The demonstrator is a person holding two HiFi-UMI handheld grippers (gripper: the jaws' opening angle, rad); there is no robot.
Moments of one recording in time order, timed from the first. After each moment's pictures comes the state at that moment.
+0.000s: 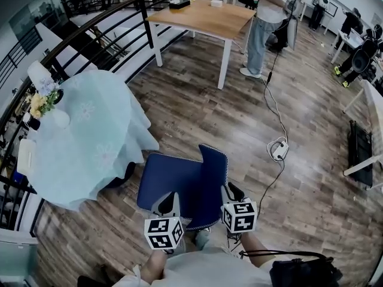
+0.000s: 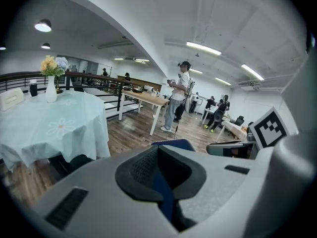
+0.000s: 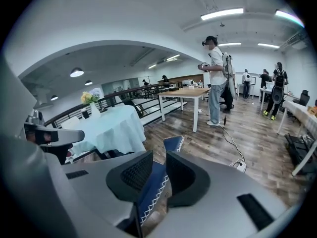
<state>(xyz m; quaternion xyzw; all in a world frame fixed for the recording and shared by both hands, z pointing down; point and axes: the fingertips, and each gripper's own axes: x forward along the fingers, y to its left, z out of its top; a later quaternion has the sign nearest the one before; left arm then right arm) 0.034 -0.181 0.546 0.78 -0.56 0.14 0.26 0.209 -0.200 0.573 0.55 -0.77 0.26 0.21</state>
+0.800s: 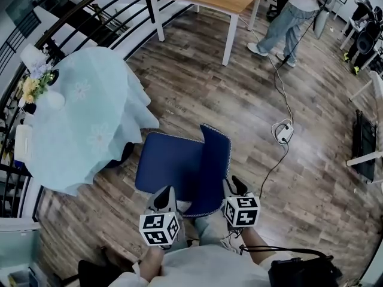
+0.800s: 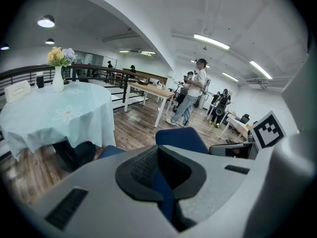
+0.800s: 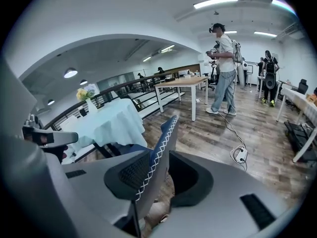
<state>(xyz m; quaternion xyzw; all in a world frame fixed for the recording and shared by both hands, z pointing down) 0.025 -0.163 0.584 0.75 -0.57 0.16 0.30 0.220 -0.187 0.621 0.54 -0.75 0.31 0.22</state>
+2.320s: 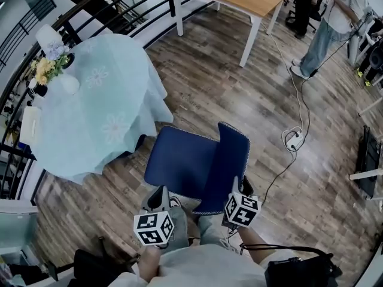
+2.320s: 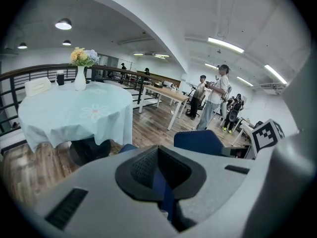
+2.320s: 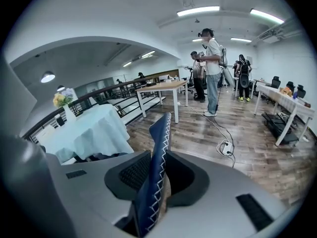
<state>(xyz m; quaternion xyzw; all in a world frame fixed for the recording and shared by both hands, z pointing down) -0.060 -0.148 0.588 0.70 -0.63 0.15 0.32 0.206 -0.199 0.636 0.65 -0.67 0.32 0.19</state>
